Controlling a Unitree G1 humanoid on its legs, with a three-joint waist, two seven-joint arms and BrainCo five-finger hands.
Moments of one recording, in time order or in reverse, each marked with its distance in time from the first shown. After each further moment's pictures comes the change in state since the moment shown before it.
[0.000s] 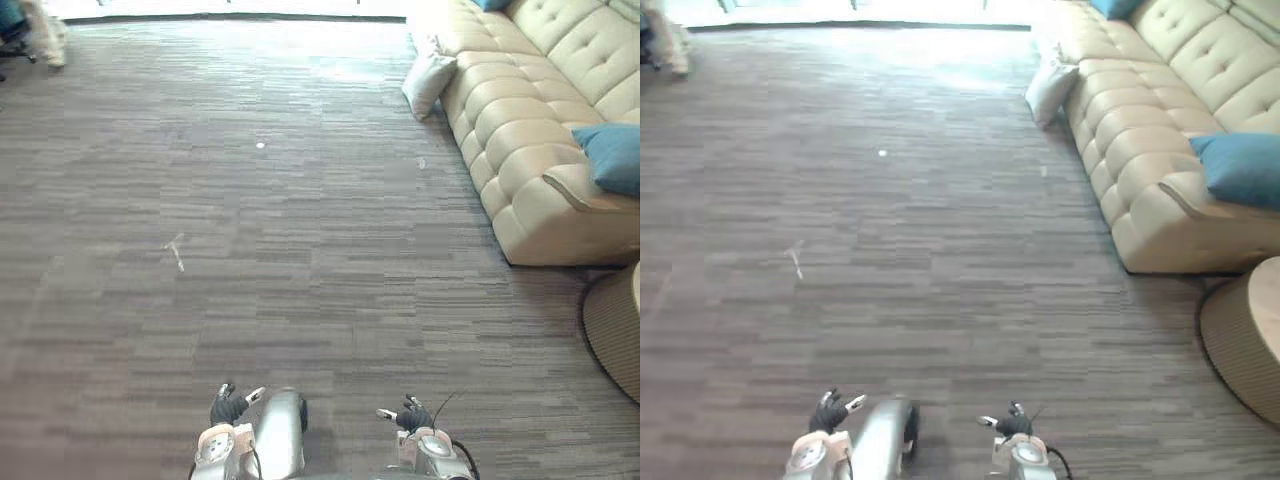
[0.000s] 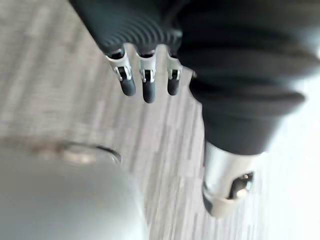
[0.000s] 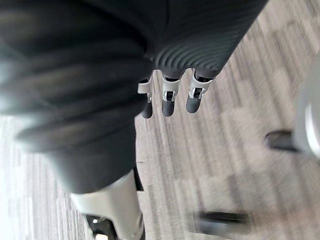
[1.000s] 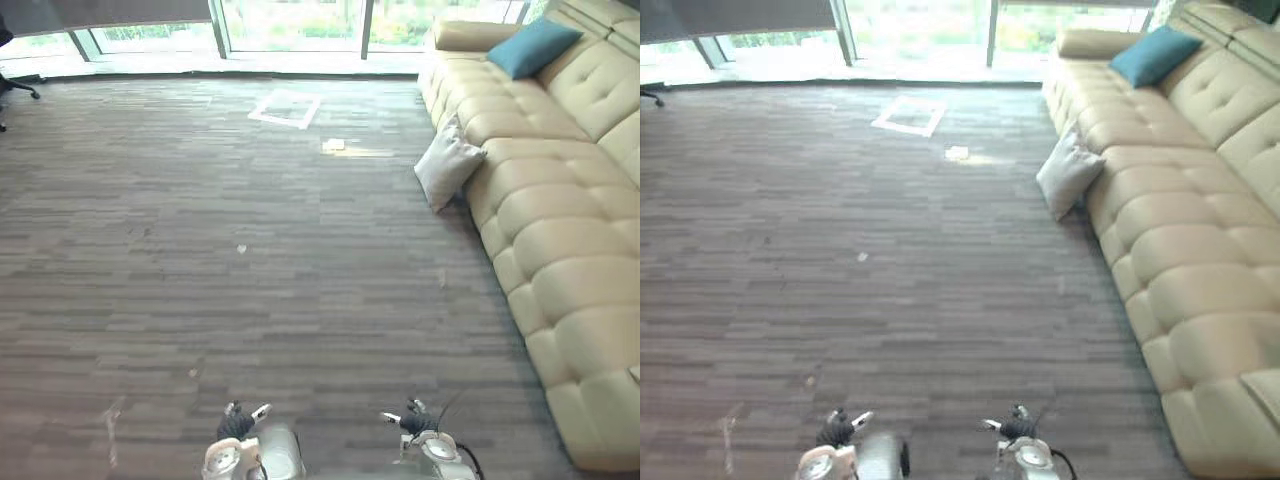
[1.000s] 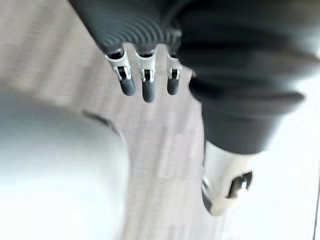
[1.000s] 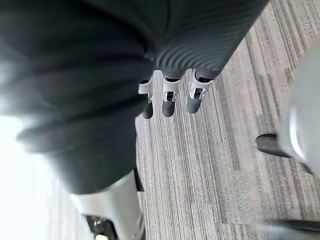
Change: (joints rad) left arm -0.004 -0.054 -0.006 -0.023 0.021 0.008 0.001; right arm -0.007 -0.037 -0.035 -0.011 -0.019 0.018 0.005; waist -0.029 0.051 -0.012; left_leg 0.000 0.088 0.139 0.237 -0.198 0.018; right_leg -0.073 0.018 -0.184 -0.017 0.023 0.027
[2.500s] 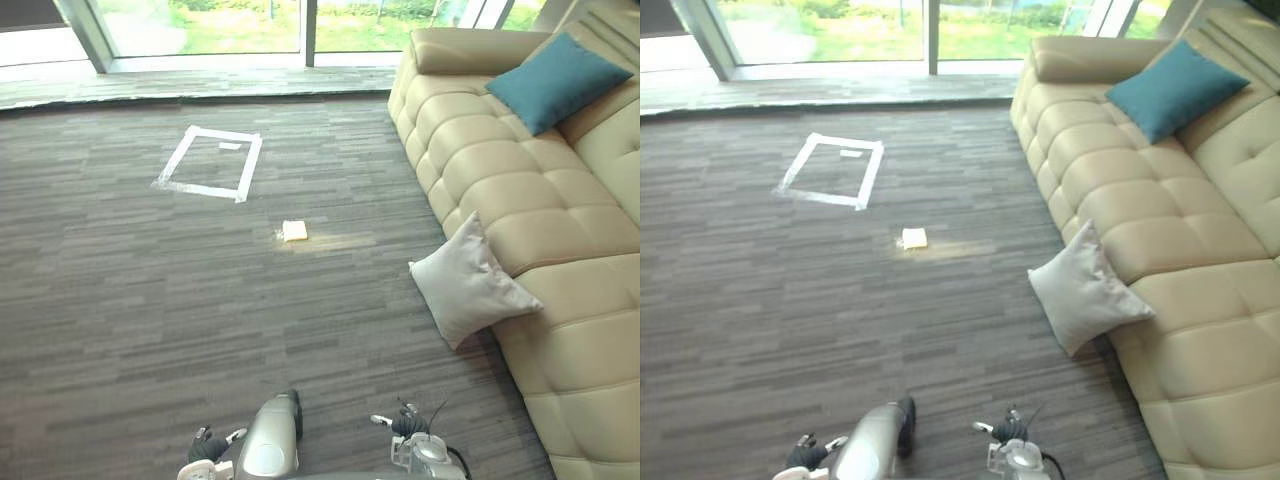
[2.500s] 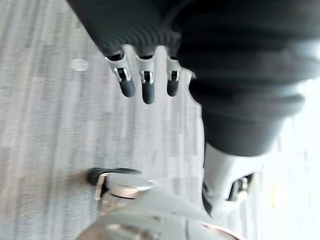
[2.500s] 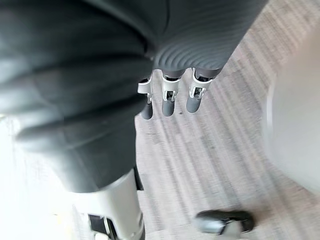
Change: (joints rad) left arm 0.064 0.085 -0.019 0.103 0.004 0.037 0.028; right arm 0.038 0.034 0.022 -0.059 0.014 -0.013 -0.013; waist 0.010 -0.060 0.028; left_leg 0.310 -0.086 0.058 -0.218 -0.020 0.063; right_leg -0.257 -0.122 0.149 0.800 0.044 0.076
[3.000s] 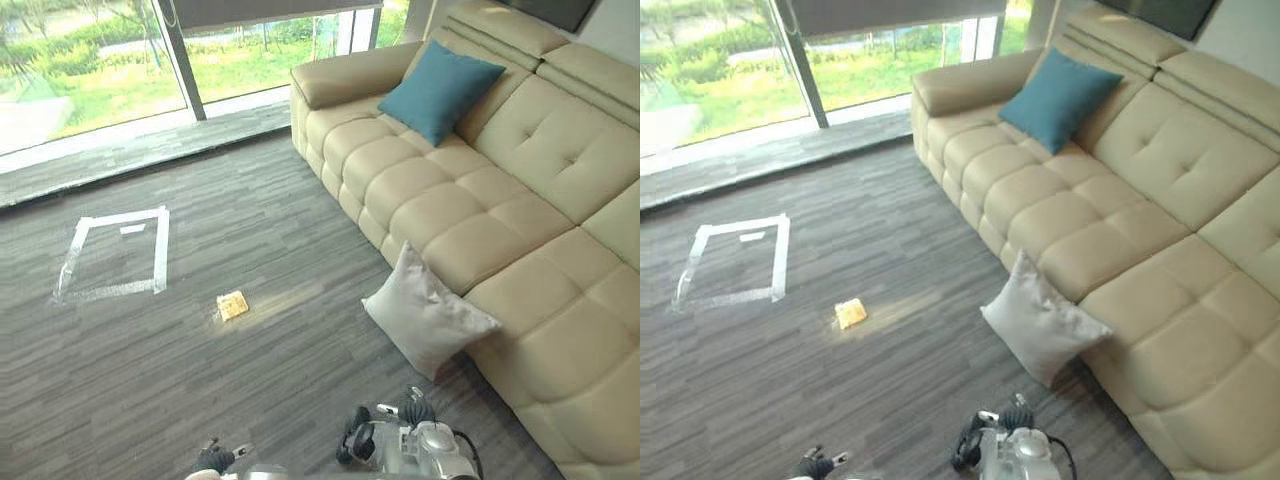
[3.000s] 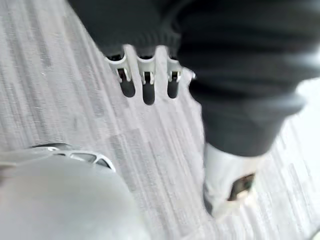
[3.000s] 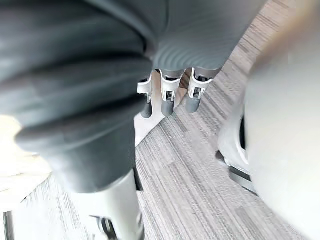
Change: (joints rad) left arm -0.009 -0.033 0.009 0.034 0.059 0.009 -0.036; right arm 0.000 -0.041 -0.010 -0.043 -0.073 -0.007 0.019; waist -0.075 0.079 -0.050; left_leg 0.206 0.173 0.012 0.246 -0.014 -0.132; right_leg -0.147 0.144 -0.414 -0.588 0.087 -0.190
